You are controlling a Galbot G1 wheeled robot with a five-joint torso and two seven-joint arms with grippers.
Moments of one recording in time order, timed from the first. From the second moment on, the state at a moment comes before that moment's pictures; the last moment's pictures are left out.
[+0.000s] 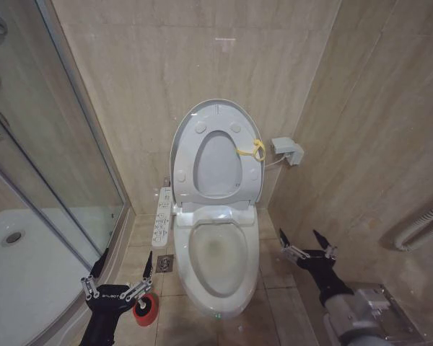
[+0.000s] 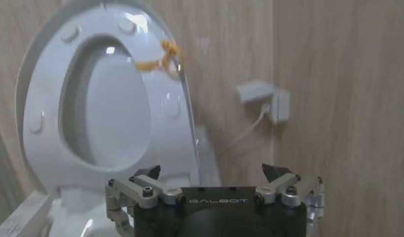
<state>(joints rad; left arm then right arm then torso) 2.03 -1.41 -0.55 -2.50 -0.07 -0.18 -0.06 -1.70 1.31 0.66 2.40 0.43 -0.28 0.12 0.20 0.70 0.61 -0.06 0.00</state>
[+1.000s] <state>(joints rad) 2.03 -1.41 -0.55 -2.50 -0.07 -0.18 -0.06 -1.35 1.21 0.65 2.16 0.53 -0.20 0.14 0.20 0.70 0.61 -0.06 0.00</state>
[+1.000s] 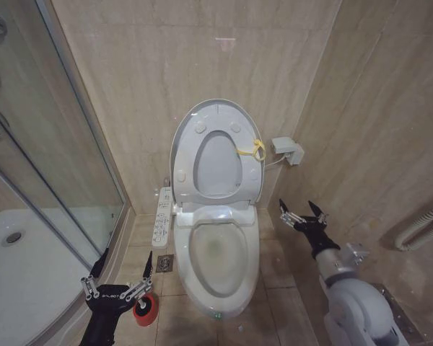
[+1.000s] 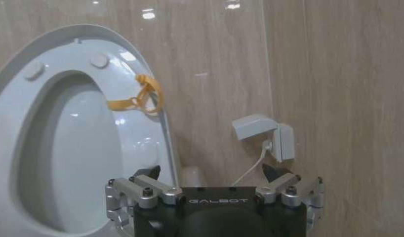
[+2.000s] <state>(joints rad) 2.03 -1.41 -0.55 -2.50 -0.07 -0.18 -0.06 -0.84 1.16 0.53 1.76 0.50 -0.14 0.13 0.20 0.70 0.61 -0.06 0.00</state>
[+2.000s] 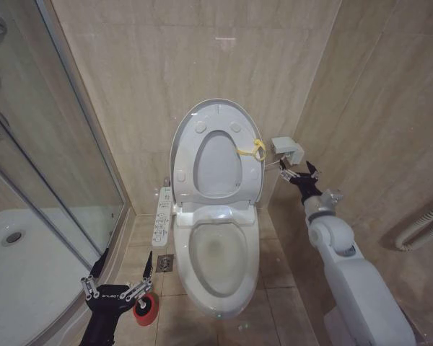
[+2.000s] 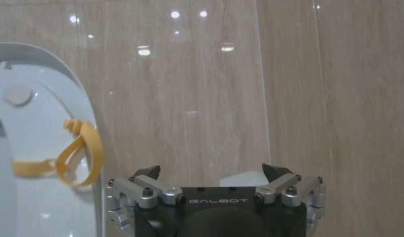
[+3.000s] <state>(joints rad) 2.03 -1.41 -0.55 -2.50 -0.07 -0.18 -0.06 -0.53 1.21 0.39 1.50 0.34 -0.09 0.22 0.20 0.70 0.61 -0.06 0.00</state>
